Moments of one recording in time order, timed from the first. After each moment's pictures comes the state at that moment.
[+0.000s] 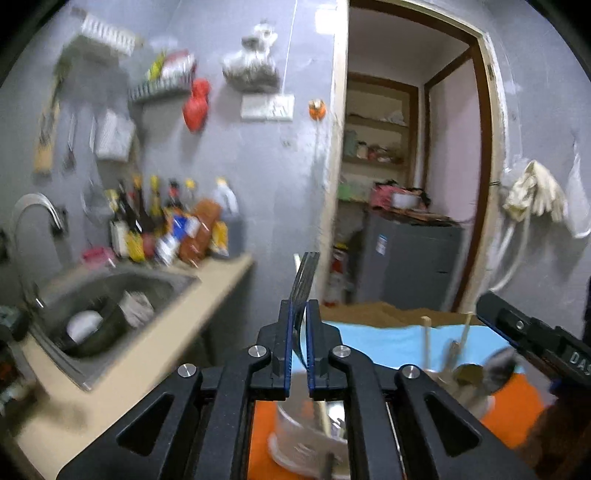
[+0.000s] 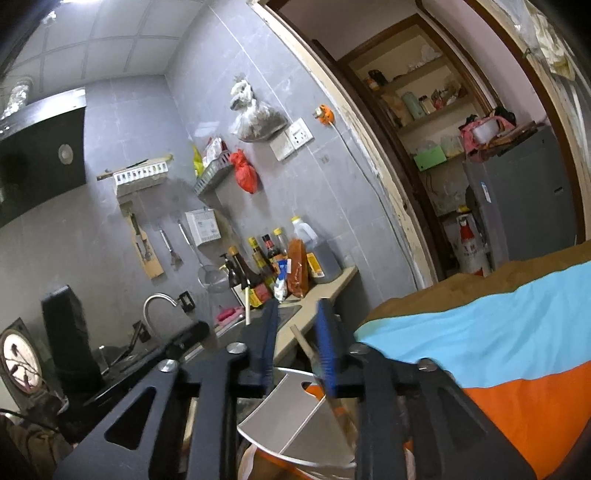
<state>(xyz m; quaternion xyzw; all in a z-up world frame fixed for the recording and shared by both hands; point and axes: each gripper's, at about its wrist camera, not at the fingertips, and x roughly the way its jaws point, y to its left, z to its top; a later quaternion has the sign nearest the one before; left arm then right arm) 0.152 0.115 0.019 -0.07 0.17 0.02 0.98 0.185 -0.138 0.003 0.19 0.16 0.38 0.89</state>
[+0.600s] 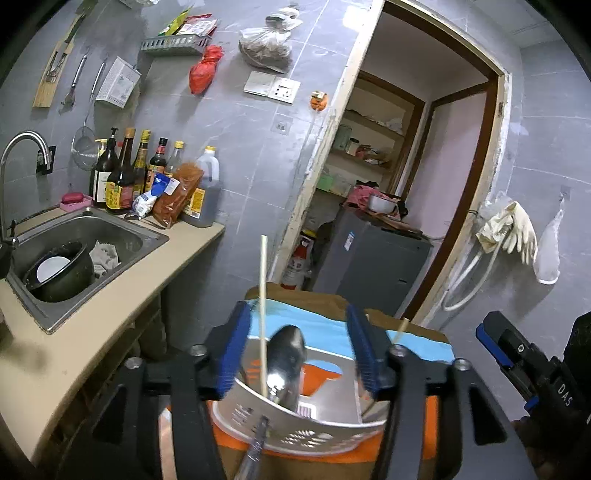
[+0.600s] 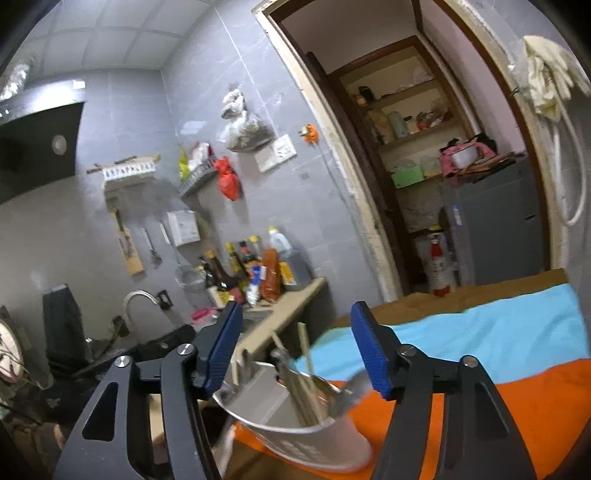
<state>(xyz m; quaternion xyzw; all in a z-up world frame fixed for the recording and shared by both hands) 0.128 0.103 0.046 -0.17 0.19 -0.02 0.97 0.152 -0.173 0.030 0.15 0.15 0.32 0.92</state>
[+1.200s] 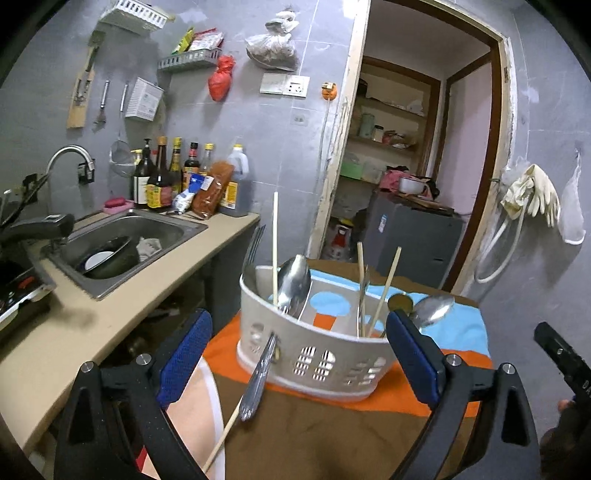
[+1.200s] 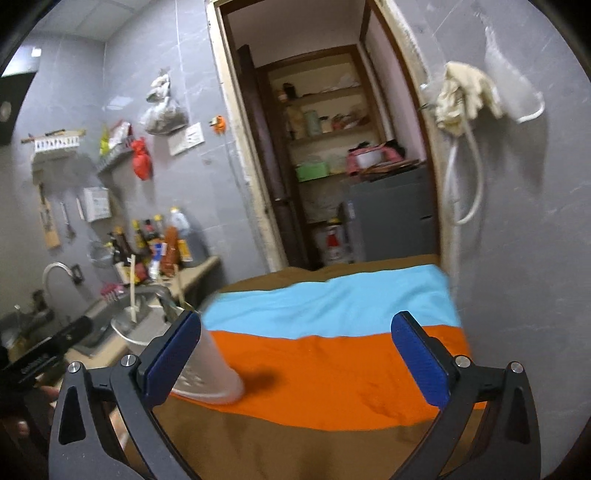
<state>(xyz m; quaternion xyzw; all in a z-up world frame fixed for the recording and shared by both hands) 0.067 0.043 0.013 -0.12 0.21 0.07 0.97 0.092 -0.252 0.004 0.08 0.19 0.13 0.97</state>
